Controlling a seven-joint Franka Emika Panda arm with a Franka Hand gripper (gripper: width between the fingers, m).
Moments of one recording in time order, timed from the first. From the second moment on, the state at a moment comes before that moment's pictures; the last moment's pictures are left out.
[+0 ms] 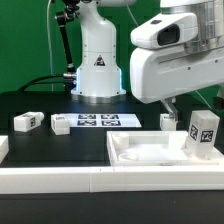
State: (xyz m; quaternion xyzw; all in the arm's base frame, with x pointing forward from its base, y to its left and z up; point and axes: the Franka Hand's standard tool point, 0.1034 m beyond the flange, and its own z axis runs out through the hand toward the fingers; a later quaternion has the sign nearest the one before) arm 0.614 0.116 0.096 -0.99 -0.12 0.03 0.10
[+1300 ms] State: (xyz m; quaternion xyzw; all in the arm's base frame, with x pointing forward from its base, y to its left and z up) arm 0.623 0.117 0.090 -0.99 -0.08 0.03 0.08
